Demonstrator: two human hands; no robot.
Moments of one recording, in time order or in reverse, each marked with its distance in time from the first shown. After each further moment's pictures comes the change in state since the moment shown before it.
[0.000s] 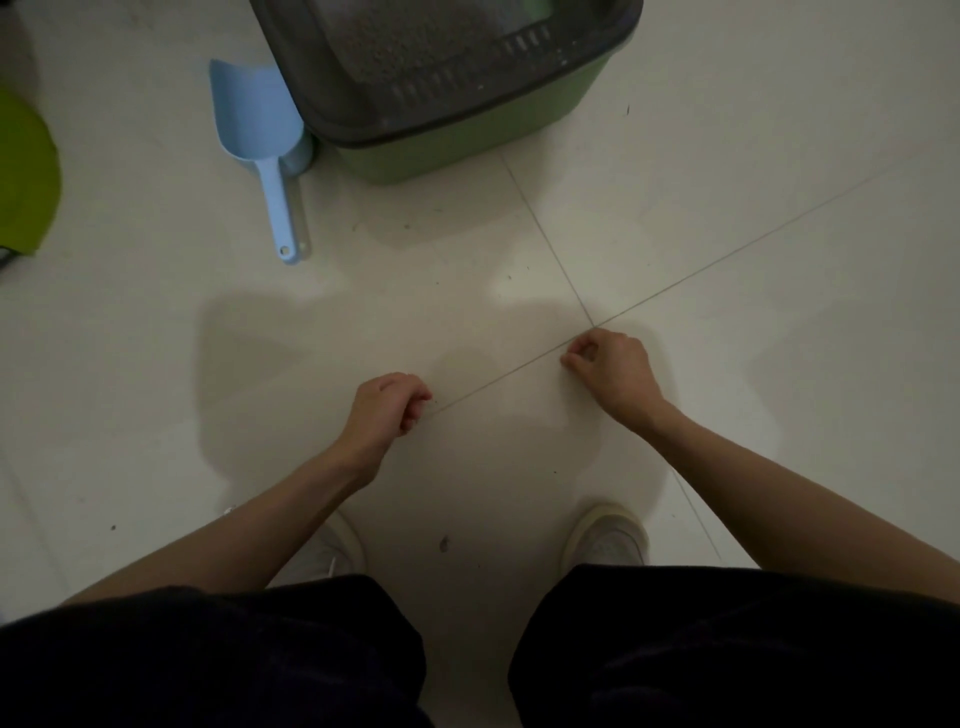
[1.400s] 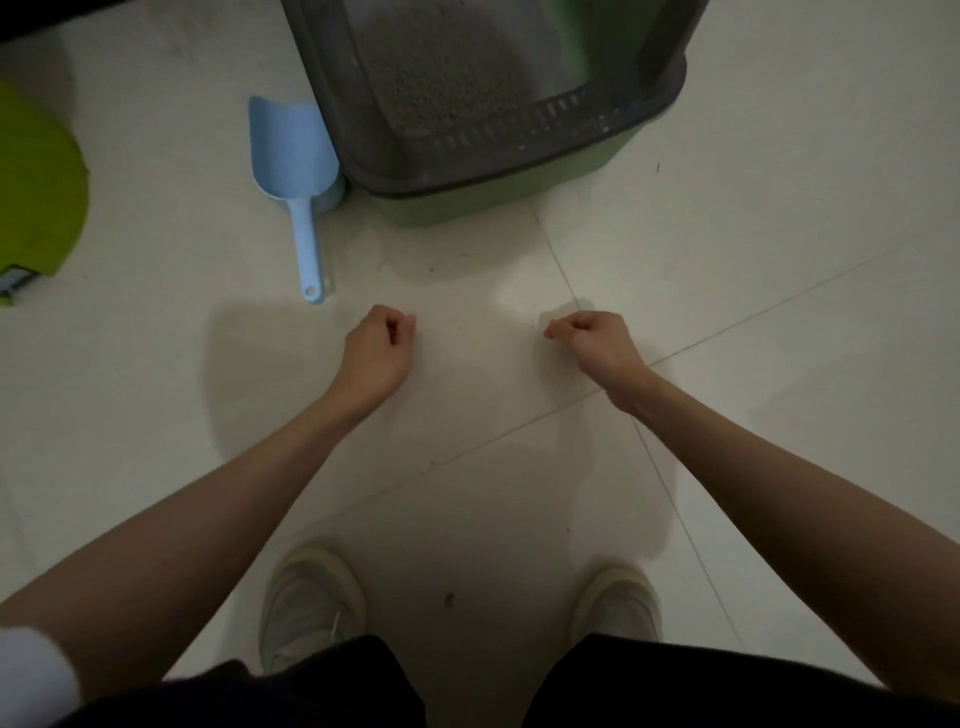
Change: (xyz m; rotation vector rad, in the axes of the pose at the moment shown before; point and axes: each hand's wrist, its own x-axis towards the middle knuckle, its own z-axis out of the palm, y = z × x) left_hand 0.067 0.068 -0.018 0.525 0.258 0.380; right_hand 0.053 -0.075 -0.019 0.467 -0.110 0.163
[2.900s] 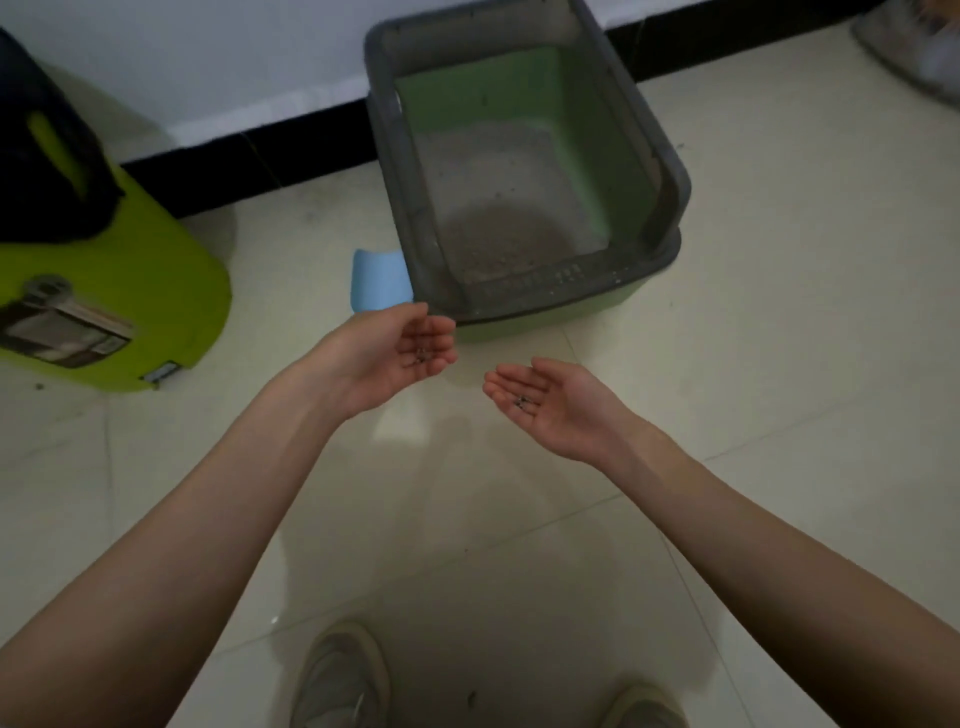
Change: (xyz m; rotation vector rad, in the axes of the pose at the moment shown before) left_hand -0.020 0.110 -0.135 -0.885 -0.268 -0.316; right_hand -0.054 -0.104 0.013 1.037 -0.589 0.287
